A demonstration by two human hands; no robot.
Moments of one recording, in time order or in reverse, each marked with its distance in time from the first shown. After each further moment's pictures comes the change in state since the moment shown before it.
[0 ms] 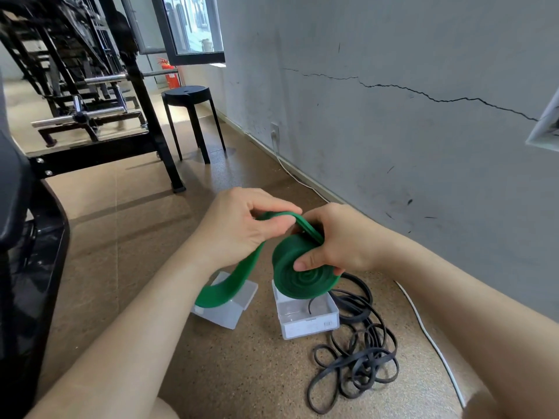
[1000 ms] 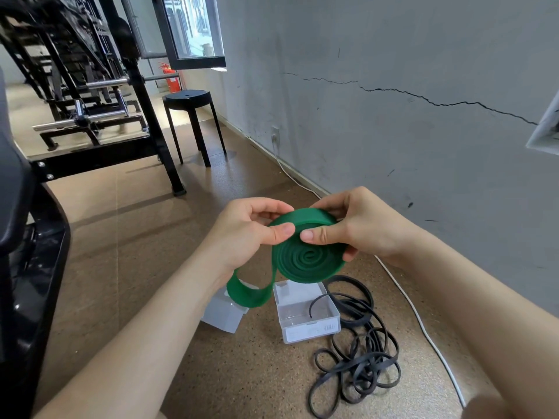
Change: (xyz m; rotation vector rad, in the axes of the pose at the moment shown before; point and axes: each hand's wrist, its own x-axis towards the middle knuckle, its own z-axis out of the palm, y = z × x) left_hand -0.001 -0.002 0.009 -0.428 0.002 -0.337; right_hand -0.014 -0.005 -0.017 0.380 0.150 0.048
